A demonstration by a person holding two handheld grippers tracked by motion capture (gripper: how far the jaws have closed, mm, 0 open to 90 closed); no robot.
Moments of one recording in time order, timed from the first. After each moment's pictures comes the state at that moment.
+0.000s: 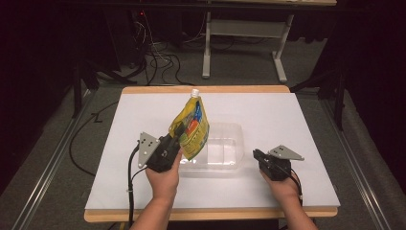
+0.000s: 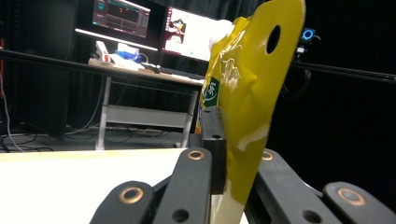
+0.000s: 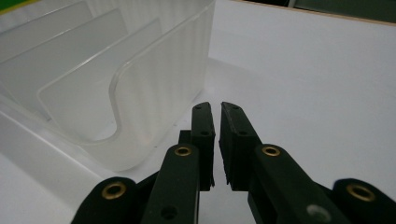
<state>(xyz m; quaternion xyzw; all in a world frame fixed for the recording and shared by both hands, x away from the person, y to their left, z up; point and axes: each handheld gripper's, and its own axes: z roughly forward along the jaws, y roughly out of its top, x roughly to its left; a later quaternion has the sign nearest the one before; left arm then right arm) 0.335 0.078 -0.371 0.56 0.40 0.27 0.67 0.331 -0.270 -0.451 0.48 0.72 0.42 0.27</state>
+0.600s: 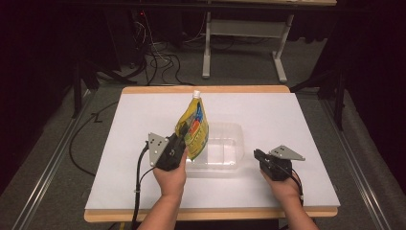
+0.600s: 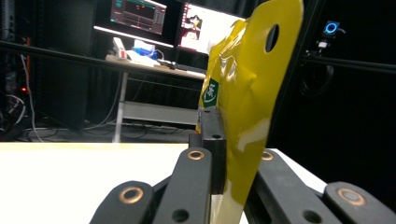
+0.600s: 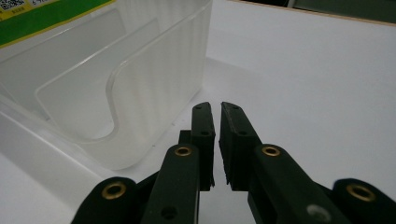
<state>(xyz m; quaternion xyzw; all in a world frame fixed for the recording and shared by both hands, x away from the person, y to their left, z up) 0.341 0.068 -0.383 0.56 0.42 0.30 0.65 0.331 -0.272 -0.451 0.48 0.72 0.42 0.27</state>
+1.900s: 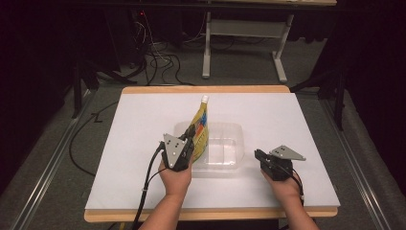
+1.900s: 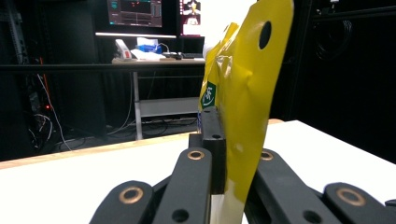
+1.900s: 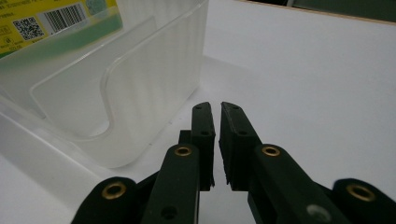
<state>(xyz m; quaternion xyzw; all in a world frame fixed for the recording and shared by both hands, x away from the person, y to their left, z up) 0.344 0.043 -0.393 0.61 0.39 0.35 0.60 0.331 -0.274 -0.452 0.48 0.72 0.42 0.27</state>
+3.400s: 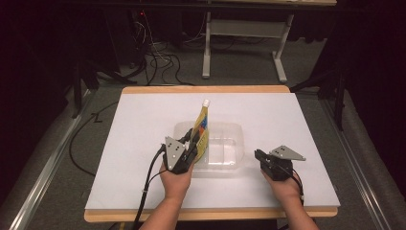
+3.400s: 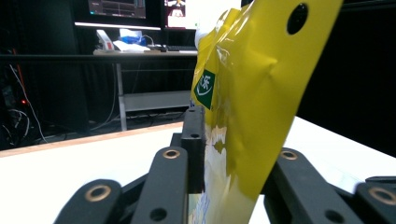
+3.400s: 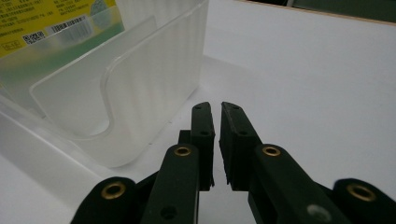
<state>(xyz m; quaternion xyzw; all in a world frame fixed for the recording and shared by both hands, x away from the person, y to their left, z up) 0.345 0.045 -0.408 0.63 0.37 0.32 0.60 0.331 -0.274 -0.452 0.48 0.72 0.42 0.27</state>
